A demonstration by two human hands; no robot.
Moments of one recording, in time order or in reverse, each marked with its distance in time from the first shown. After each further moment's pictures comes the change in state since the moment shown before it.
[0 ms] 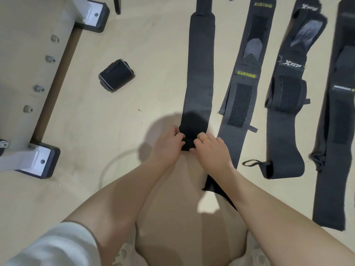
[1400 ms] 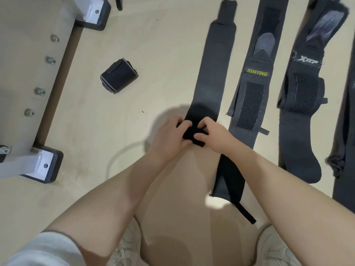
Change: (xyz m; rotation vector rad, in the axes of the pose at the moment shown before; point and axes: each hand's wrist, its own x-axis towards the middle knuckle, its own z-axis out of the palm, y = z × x) left_hand 0.021 -0.008 -0.022 -0.046 0.086 0.097; right_hand 0.054 0.019 -0.015 0.840 -0.368 0.303
